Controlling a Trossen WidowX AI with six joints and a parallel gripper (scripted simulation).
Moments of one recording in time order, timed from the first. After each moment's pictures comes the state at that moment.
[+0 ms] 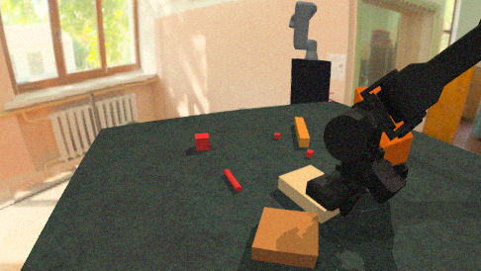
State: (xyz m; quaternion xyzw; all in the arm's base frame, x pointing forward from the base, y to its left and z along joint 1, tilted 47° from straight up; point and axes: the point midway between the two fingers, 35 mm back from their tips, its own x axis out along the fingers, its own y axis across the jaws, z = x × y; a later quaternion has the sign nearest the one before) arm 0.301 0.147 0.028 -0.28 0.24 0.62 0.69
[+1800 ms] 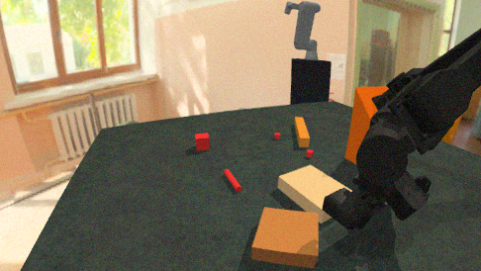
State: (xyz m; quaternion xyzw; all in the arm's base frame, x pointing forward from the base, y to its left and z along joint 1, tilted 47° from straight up) arm 0.299 0.178 0.055 -0.27 0.24 0.63 0.69
